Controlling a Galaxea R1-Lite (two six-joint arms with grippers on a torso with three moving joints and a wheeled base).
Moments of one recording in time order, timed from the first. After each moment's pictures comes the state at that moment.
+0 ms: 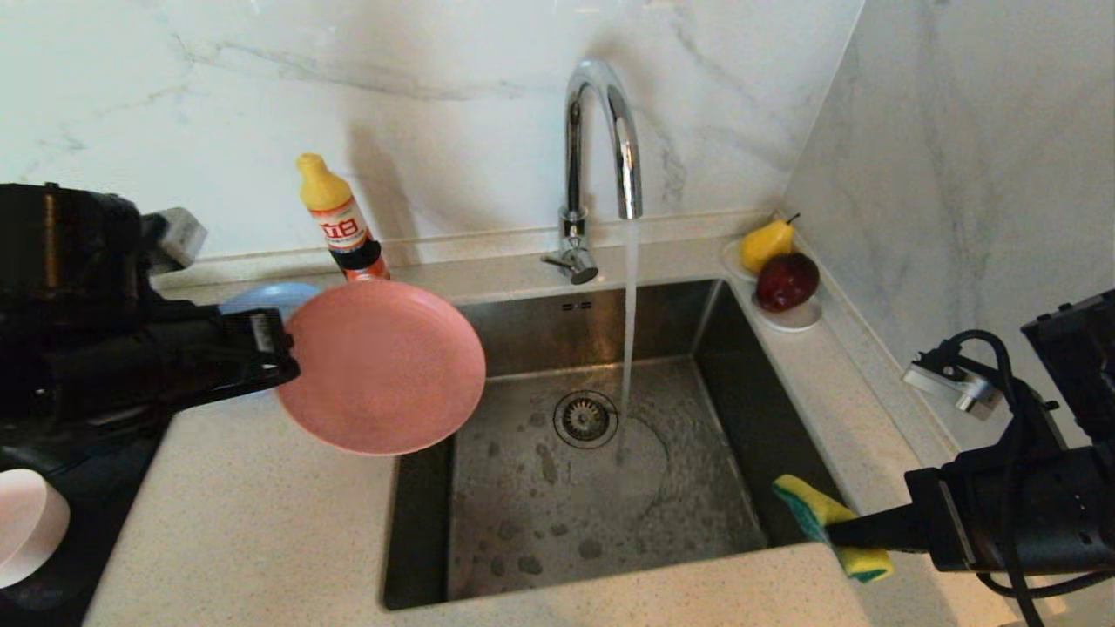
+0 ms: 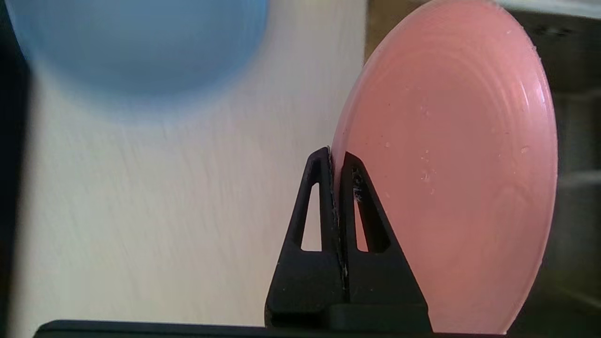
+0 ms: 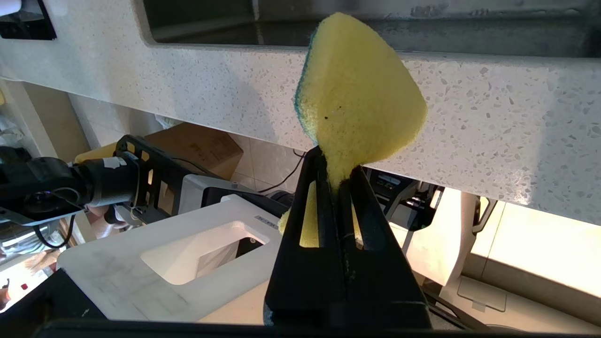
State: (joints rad) left arm -0.13 1.44 -0.96 -0.05 0.13 -0.26; right arm 0.41 1.35 -0.93 0.37 0.34 0.46
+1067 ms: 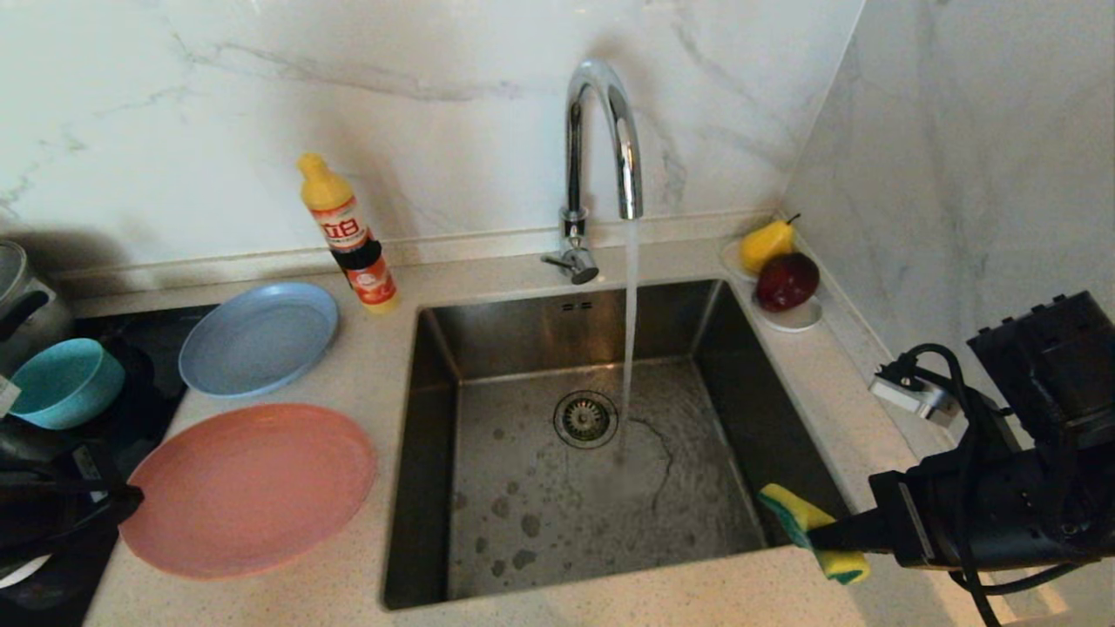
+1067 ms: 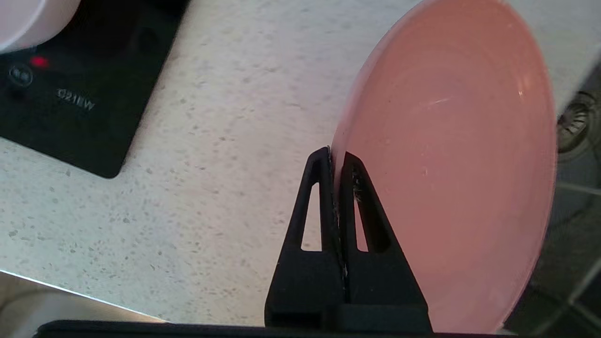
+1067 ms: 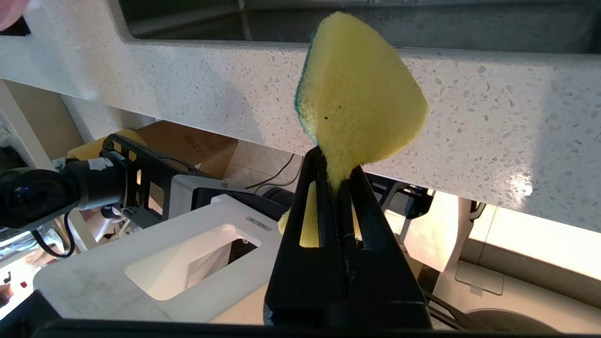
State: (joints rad) left arm 0.34 1.30 -0.69 0.13 -0.11 -0.35; right arm 0.41 1.43 -0.93 0.35 0.34 0.46
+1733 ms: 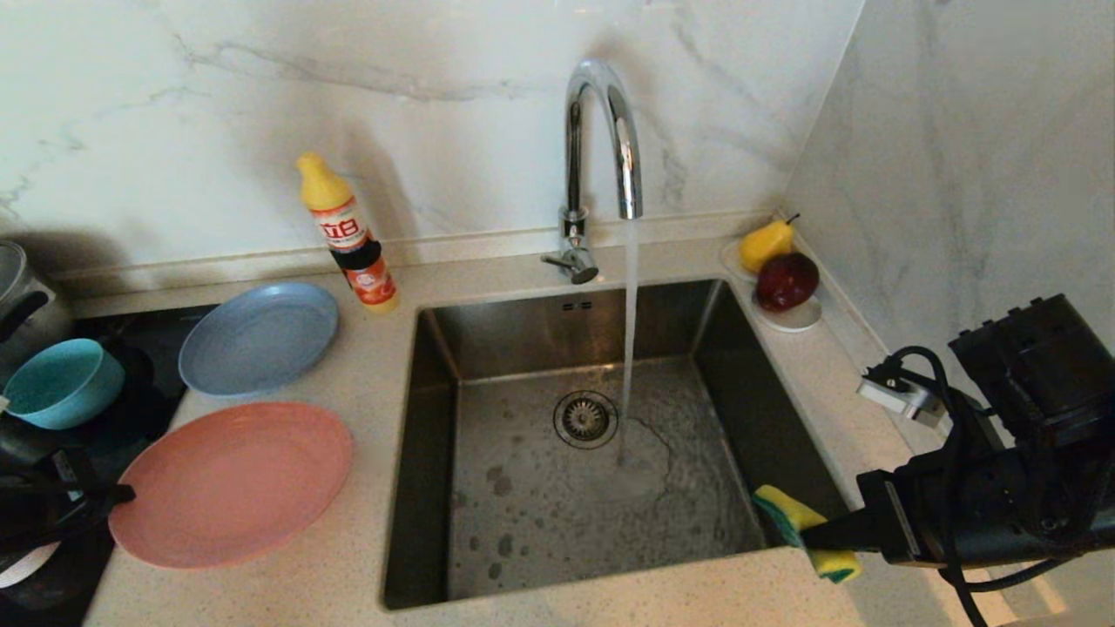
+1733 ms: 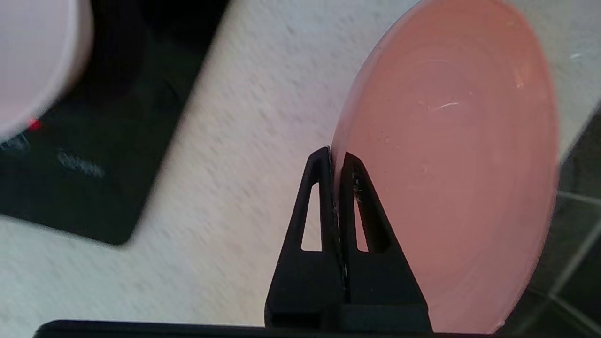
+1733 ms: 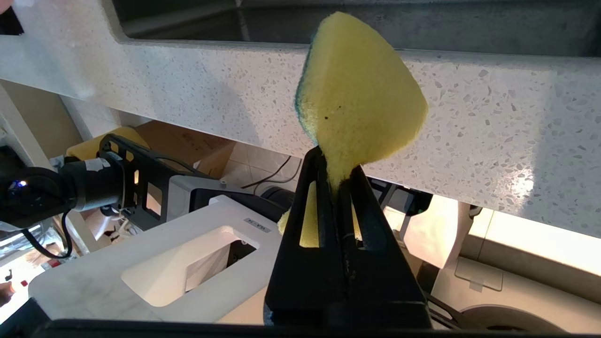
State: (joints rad) left arm 0.58 1.46 -0.68 -0.02 -0.37 -0.21; right arm 0.41 1.46 -0.93 0.35 0.34 0.46
